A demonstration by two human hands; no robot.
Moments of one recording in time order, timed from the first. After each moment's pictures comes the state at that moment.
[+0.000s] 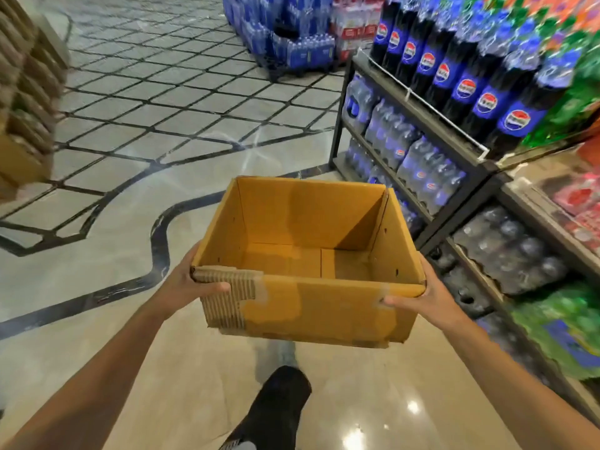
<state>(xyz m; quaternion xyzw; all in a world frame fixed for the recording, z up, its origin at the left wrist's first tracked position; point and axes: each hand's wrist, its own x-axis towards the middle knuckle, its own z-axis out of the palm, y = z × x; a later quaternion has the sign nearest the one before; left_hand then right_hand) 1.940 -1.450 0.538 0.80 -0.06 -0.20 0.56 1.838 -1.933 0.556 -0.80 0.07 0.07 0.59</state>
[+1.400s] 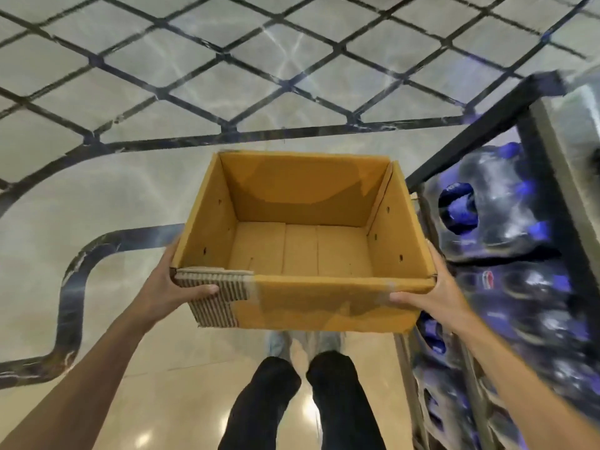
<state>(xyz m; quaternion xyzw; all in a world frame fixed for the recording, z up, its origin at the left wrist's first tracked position) 2.822 -1.601 0.303 0.78 0.18 -0.21 0.56 2.866 -2.093 0.309 -0.84 0.13 0.25 0.46</state>
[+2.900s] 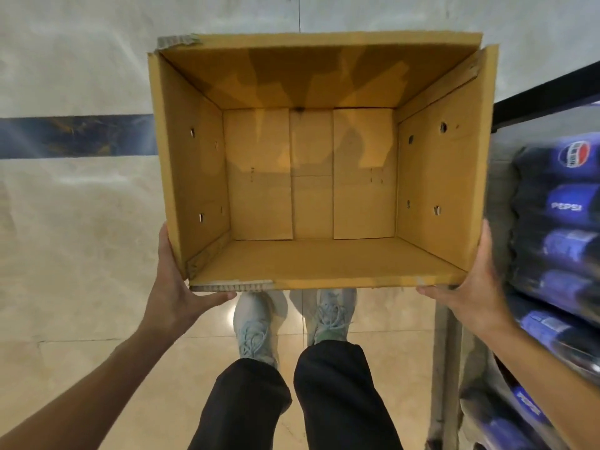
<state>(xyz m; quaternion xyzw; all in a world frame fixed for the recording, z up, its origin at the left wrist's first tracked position) 2.810 -1.692 -0.090 0.83 0.29 -0.21 0.43 2.911 -2.134 -0.096 -0.88 0.18 0.30 0.32</state>
